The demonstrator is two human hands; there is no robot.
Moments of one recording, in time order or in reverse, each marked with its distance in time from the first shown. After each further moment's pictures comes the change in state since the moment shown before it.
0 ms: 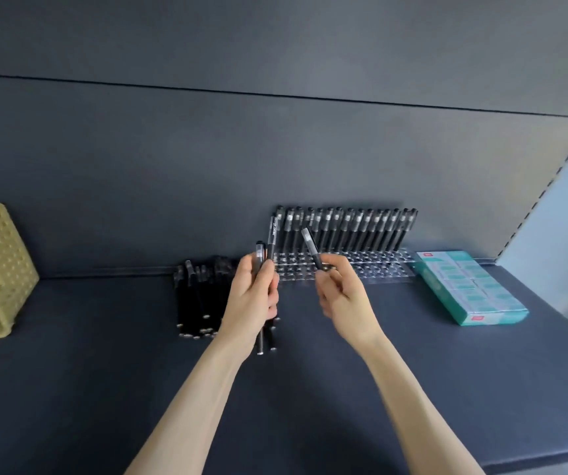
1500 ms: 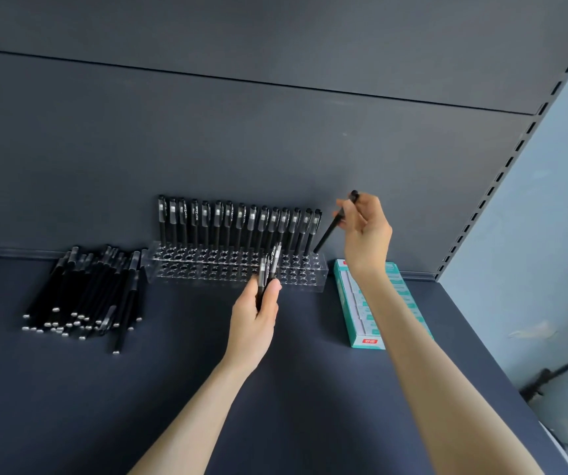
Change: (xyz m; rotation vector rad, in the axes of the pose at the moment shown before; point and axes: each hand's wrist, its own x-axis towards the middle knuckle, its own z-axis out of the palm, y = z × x) left_hand 0.016 -0.096 0.200 0.194 0.149 0.155; right_hand 0.118 0.029 -0.208 0.019 0.357 -0.184
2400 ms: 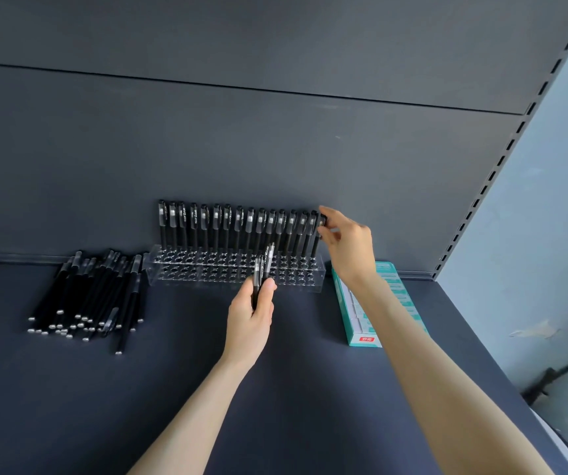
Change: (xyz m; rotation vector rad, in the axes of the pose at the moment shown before) left_hand 0.000 0.001 -0.001 0.000 0.028 -0.035; right_hand -0.005 0.011 -0.004 -0.553 -0.261 -0.187
